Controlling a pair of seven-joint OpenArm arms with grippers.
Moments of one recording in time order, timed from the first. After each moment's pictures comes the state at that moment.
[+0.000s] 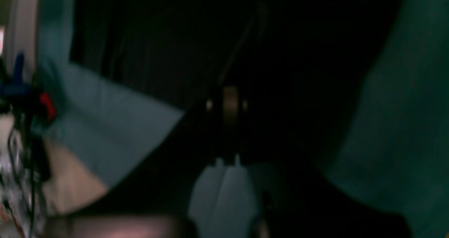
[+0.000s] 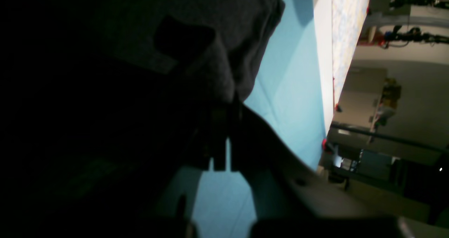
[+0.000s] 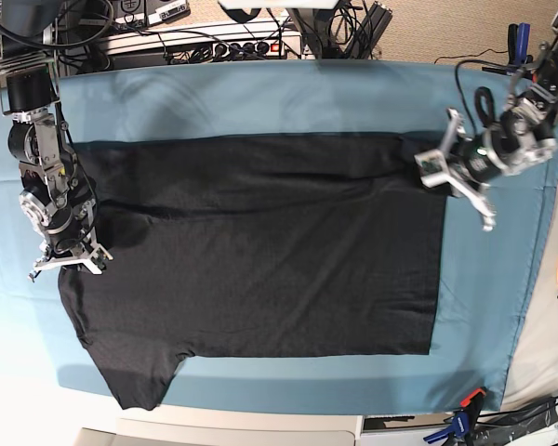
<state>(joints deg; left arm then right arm) 5.4 -48.3 23.5 108.5 3.3 -30.7 23.2 13.1 39.7 -11.7 73.0 -25.4 21.7 -19.7</state>
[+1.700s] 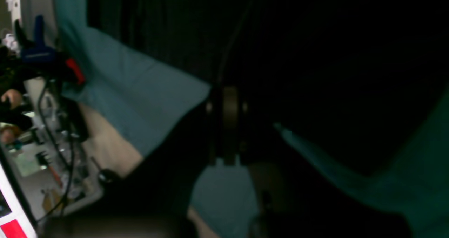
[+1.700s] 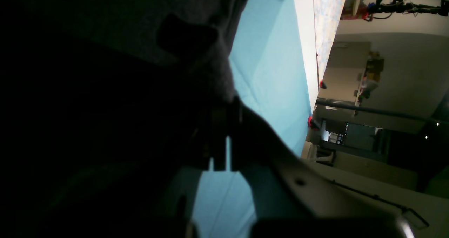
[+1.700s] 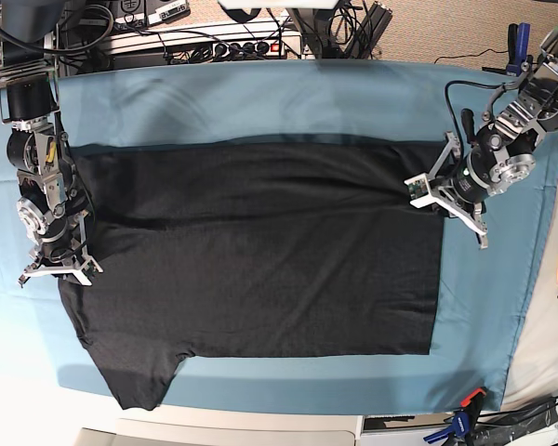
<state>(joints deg) -4.2 -46.6 32.3 104.4 6.8 -23.9 36.0 15.9 39.0 -11.7 70.8 -27.3 18.1 -23.6</state>
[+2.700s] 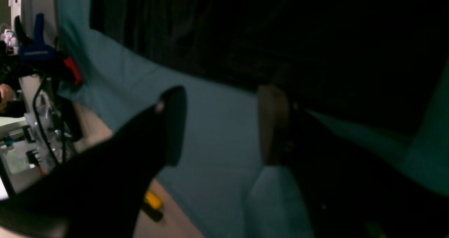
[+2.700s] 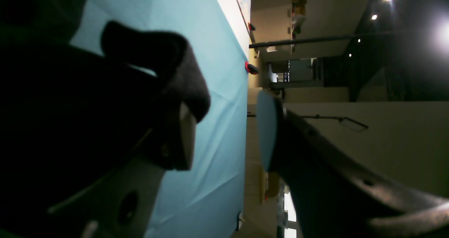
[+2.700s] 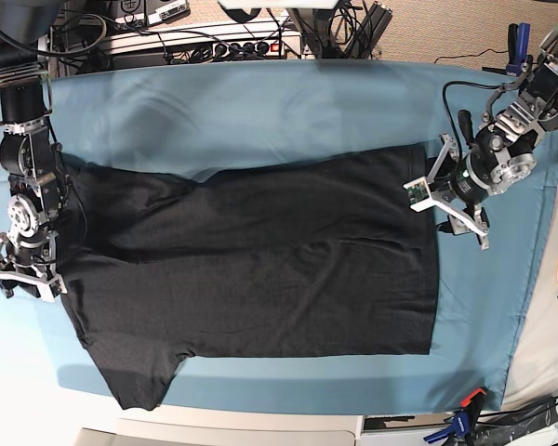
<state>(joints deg) -4.2 -46.6 32.3 104.4 4.7 -21.7 35.1 16.8 40.6 -11.7 70.8 -32.1 -0.9 -33.9</state>
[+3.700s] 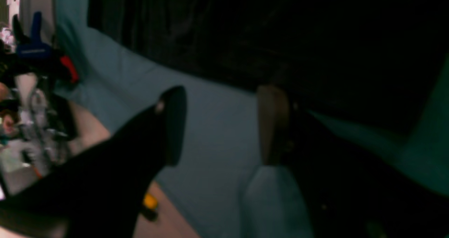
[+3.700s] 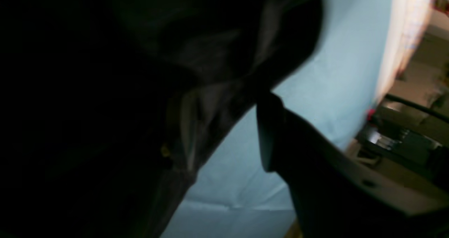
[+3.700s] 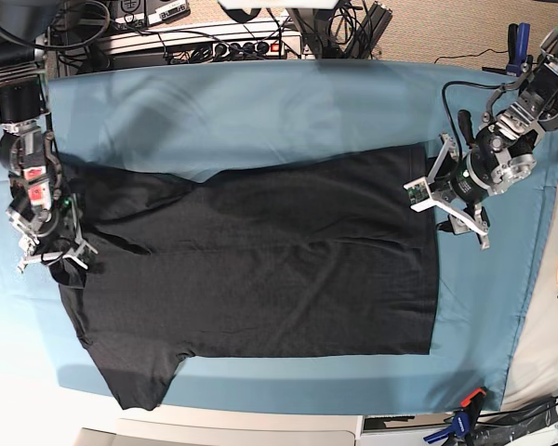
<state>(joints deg) -4.2 -46.6 32.3 104.4 2.1 -22.2 36.5 16.5 42.3 -11.7 71.0 -16.7 36.4 -35.9</state>
